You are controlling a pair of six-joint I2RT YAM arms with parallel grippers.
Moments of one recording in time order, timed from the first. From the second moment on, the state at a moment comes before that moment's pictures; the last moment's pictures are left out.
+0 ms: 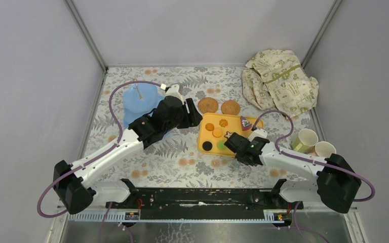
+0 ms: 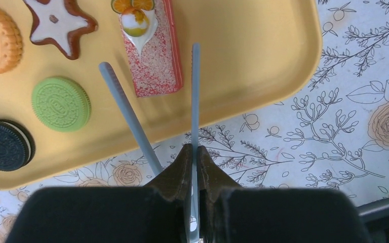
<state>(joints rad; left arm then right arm) -0.78 1.24 1.08 -0.40 -0.17 -0.73 0.88 1.23 0.67 -0.80 0.52 1.33</state>
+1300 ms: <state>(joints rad) -0.75 1.23 1.03 -0.39 -0.12 -0.72 1.00 1.35 0.79 -0.86 0.64 1.36</state>
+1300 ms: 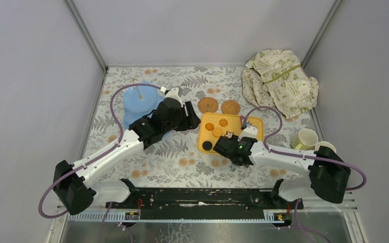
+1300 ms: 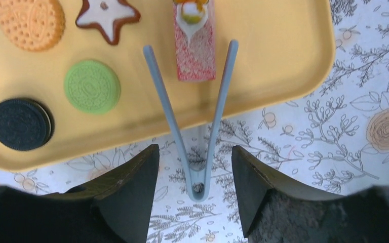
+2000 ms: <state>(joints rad) -0.75 1.18 0.99 -0.39 -0.12 -0.72 1.14 1.46 0.77 -0.93 0.70 1.53</state>
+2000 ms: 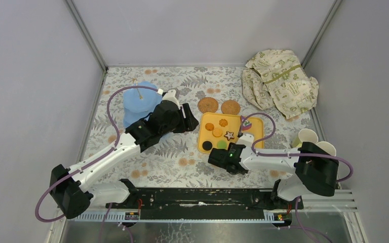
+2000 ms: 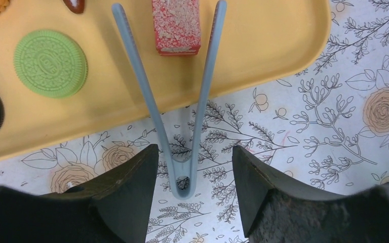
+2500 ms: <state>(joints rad) -0.75 1.18 0.98 -0.39 -0.12 -0.72 1.14 1.46 0.72 -0.84 0.71 1.52</state>
